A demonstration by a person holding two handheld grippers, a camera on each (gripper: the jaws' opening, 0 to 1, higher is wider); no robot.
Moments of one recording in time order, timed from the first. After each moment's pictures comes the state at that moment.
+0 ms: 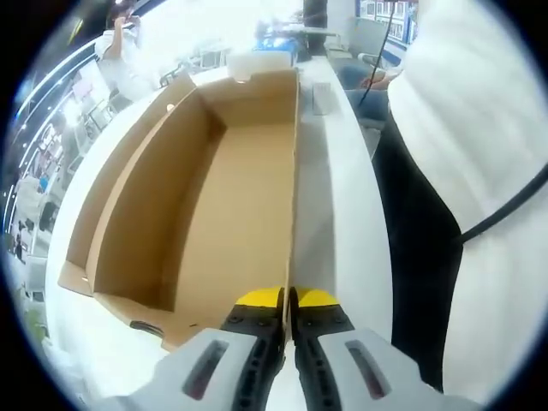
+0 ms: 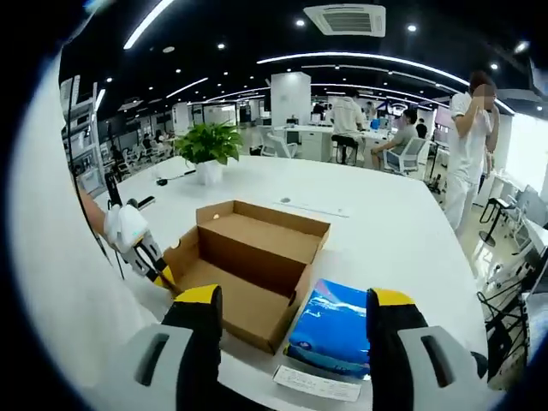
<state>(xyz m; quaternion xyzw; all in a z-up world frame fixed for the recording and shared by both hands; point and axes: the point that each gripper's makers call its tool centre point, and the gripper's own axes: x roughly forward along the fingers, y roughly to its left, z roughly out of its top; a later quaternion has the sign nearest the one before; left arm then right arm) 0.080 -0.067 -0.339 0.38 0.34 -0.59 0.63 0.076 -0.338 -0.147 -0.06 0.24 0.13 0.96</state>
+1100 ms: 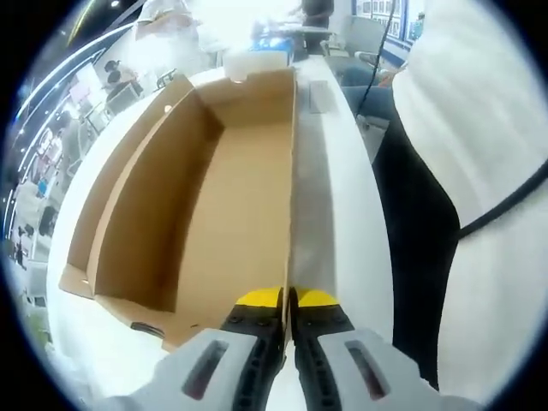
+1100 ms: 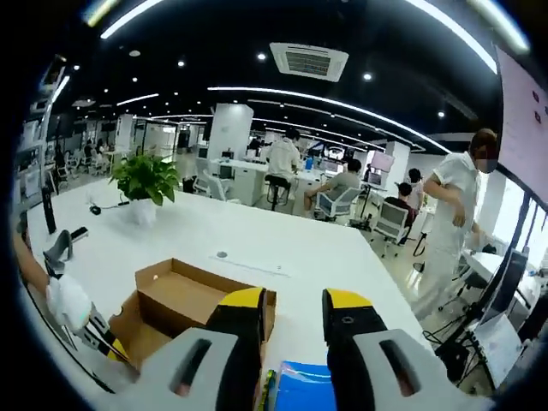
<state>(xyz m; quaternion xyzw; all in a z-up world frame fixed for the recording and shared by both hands) 0.080 -0.064 -0.339 0.39 0.33 -0.60 0.62 0.146 -0.315 -0.072 -0.10 0.16 -0.02 0.98</state>
